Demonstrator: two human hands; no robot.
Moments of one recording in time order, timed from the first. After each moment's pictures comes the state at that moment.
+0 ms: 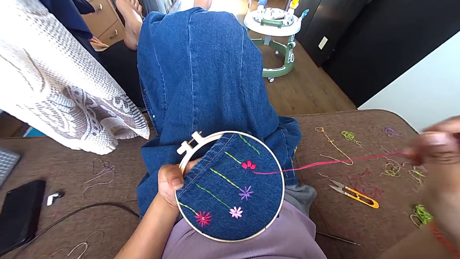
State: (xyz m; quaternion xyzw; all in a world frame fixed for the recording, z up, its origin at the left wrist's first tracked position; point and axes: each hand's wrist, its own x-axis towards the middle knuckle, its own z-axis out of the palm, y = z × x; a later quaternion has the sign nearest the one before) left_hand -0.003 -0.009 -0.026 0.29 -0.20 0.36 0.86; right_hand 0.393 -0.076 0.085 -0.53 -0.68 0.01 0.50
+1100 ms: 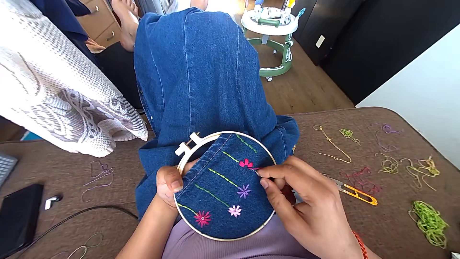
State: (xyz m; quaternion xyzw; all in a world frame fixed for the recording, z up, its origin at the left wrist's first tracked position) left_hand -0.010 -0.004 -0.049 0.30 -0.20 0.34 0.87; right_hand 0.253 -0.080 0.042 -0.44 -0.76 0.10 0.46
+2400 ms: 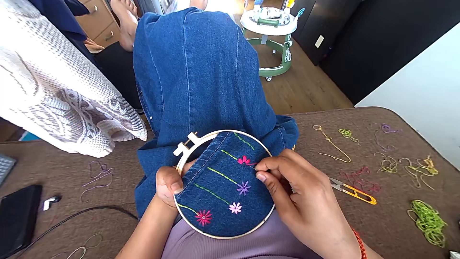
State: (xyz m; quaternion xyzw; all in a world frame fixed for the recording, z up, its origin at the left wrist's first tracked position) left_hand -0.004 -0.005 -0.036 0.32 -0.22 0.35 0.85; right_hand 0.248 -0.075 0.050 -0.48 -0.77 0.08 0.42
